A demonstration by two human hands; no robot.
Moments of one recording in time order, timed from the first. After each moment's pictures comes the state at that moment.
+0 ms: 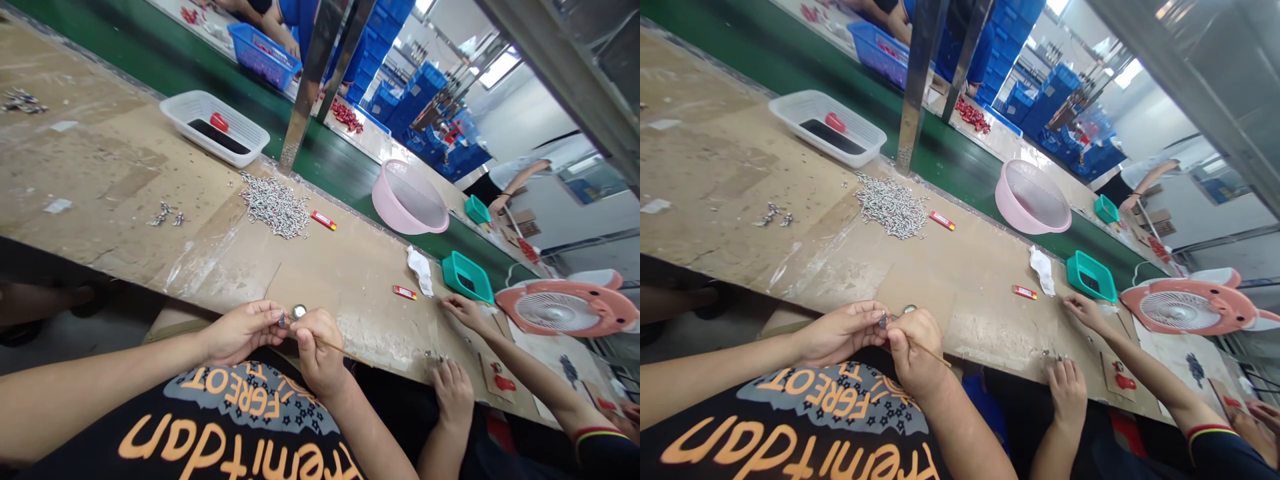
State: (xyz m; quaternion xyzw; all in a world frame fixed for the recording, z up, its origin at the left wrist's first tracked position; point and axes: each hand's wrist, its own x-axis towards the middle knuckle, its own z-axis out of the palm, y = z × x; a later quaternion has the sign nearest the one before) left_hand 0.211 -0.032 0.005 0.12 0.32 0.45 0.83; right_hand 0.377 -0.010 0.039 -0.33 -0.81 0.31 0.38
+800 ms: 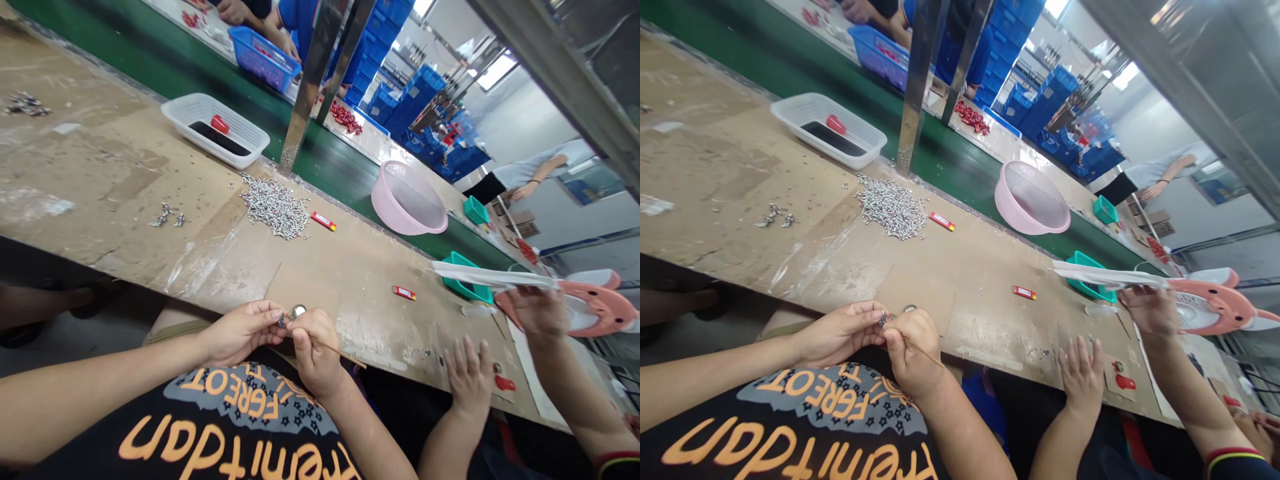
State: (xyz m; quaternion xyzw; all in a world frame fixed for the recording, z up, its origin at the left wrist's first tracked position) left_hand 0.210 -0.033 0.000 0.13 0.32 0.46 0.82; right_hand 0.374 -0.010 0.037 -0.32 -0.82 0.30 0.37
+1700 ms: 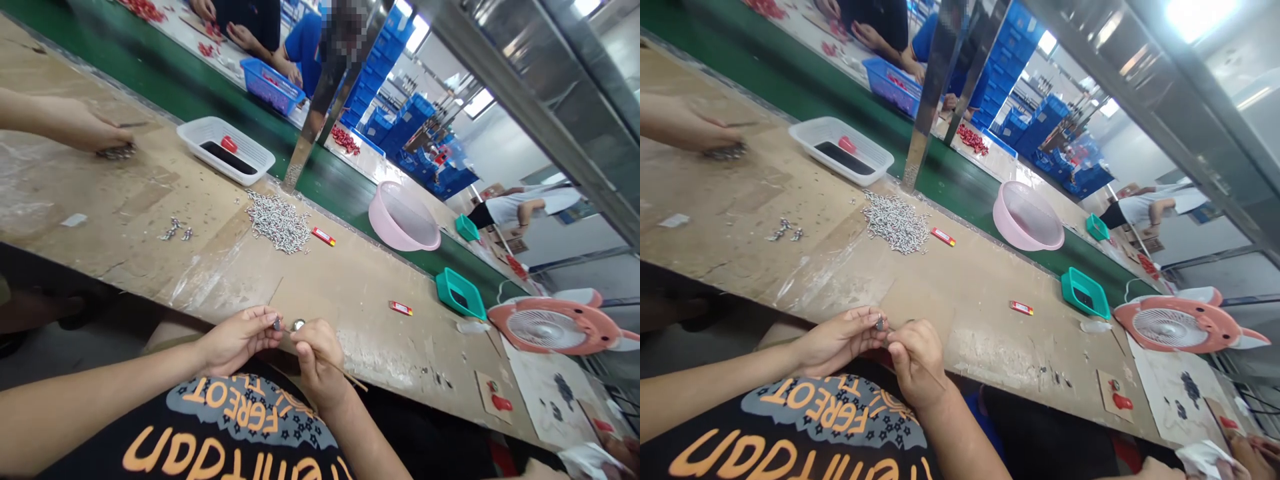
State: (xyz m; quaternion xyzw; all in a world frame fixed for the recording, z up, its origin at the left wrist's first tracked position) left_hand 0.199 -0.028 0.001 0.10 0.32 0.50 0.80; right_hand 0.378 -0.004 0.040 -0.31 -0.83 0.30 0.36
